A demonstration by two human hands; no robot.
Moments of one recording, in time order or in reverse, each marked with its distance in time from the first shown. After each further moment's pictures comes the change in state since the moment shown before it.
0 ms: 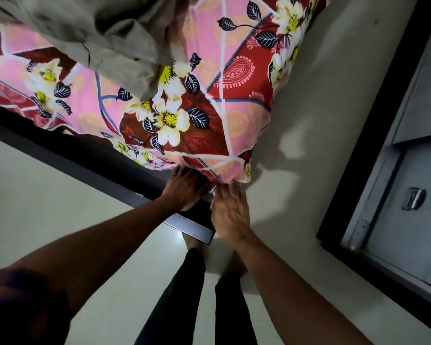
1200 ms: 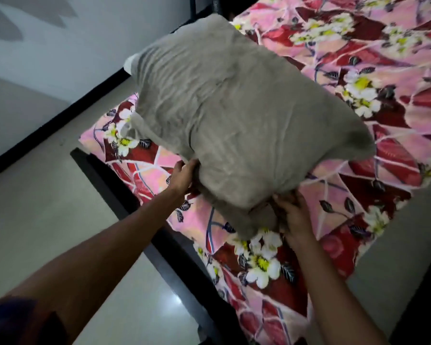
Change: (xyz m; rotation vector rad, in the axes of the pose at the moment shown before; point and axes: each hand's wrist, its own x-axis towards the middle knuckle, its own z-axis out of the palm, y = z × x) left_hand -0.031 -0.285 -0.249 -1.843 0.748 -0.758; right_hand 0.316 -0.093 -0.168 1.606 -0.080 0.358
